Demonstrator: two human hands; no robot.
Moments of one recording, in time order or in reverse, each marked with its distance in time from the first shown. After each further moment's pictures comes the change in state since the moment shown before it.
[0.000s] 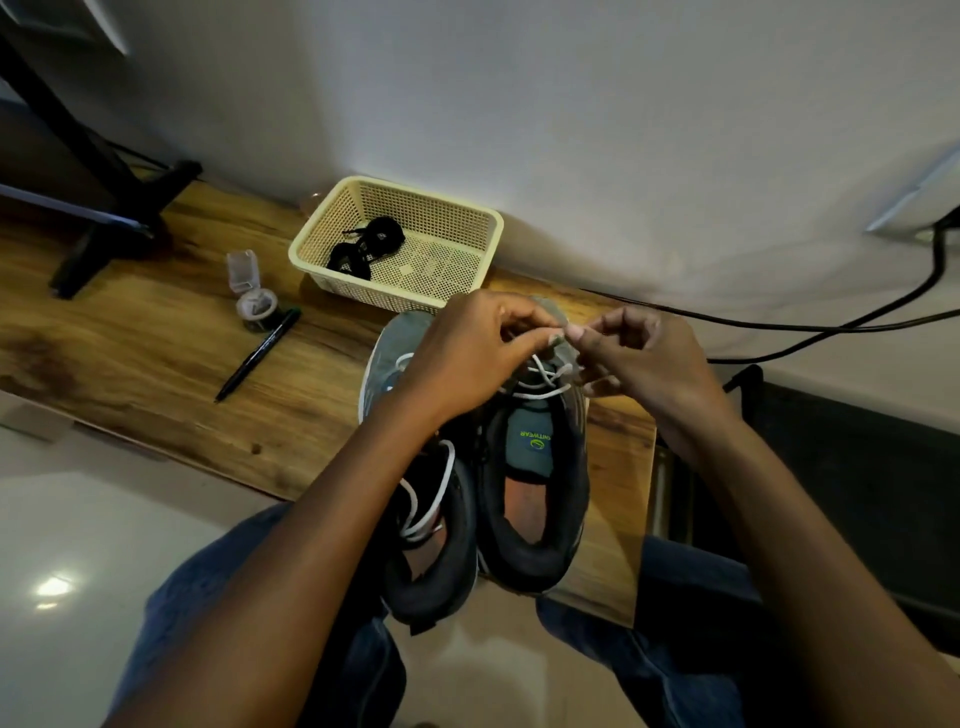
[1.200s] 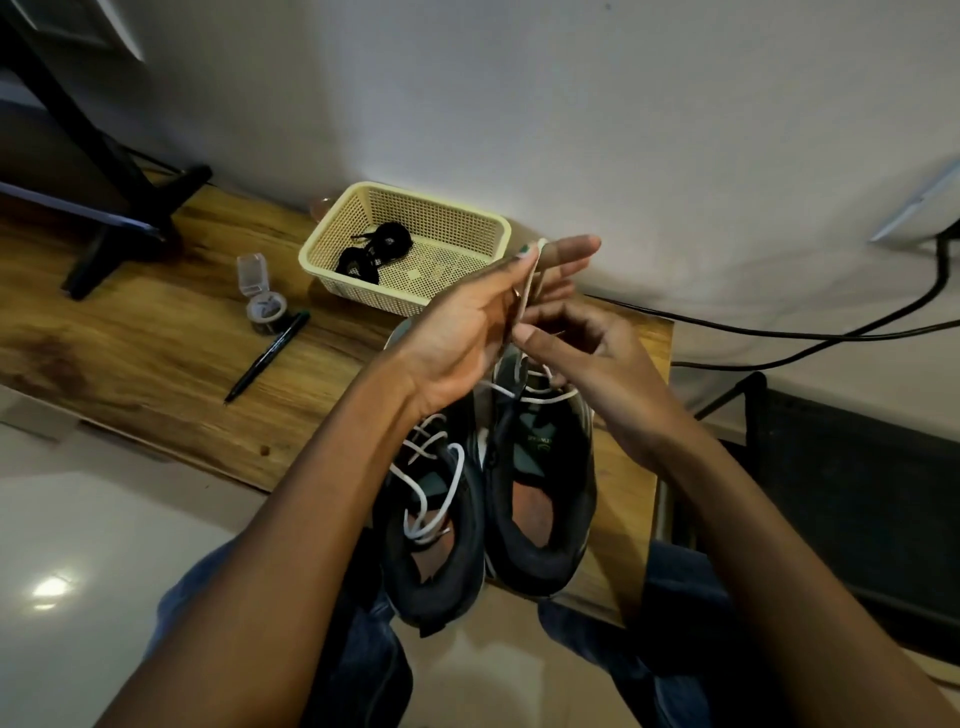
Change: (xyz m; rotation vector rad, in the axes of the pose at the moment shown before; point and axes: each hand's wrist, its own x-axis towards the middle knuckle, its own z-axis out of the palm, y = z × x) left_hand 0.002 0.027 -0.024 -0.972 -0.265 -0.161; right_hand -0.010 -0.019 0.033 0.055 -0.197 -0.181
